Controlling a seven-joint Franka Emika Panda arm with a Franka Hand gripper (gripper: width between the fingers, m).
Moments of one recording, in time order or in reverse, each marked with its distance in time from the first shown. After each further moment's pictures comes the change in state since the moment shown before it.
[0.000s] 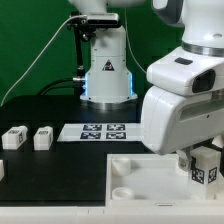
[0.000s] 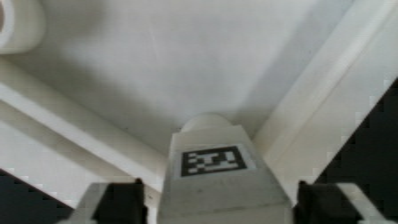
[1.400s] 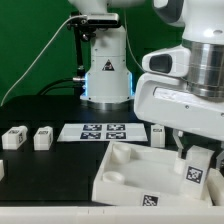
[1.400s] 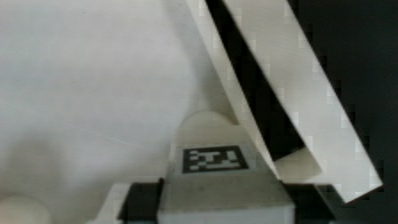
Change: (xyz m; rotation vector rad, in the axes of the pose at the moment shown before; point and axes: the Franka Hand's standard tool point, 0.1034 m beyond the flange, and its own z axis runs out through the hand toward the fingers) arm -0.001 0.006 -0.002 -0.026 0.029 1.245
